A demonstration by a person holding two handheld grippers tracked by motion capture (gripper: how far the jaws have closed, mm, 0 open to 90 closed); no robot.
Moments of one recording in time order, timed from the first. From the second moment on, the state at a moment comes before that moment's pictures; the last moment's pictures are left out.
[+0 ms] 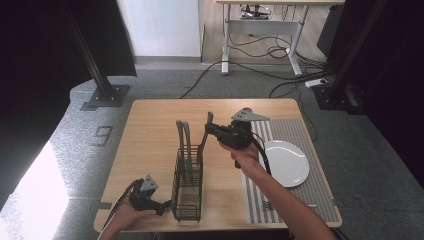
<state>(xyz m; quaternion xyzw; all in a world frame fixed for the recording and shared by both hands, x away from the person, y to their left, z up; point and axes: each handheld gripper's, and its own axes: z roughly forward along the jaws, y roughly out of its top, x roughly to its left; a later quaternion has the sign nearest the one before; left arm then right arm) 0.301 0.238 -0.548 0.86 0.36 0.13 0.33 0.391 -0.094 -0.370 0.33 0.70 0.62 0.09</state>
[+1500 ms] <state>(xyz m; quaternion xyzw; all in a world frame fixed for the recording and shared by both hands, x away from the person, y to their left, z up) 0.300 0.237 -0.548 0.86 0.36 0.13 0.33 0.414 -0.173 -0.386 0.41 0.65 0.63 0.13</state>
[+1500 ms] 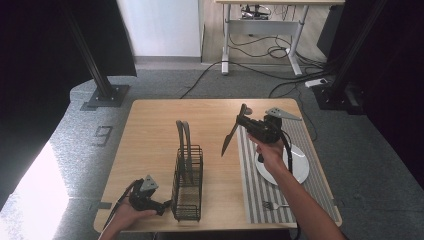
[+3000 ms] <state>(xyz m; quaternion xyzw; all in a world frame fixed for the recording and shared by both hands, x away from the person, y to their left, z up) 0.299 0.237 -0.548 0.86 0.37 0.14 0.33 0.475 -0.216 -0.427 0.51 0.58 0.61 0.17</state>
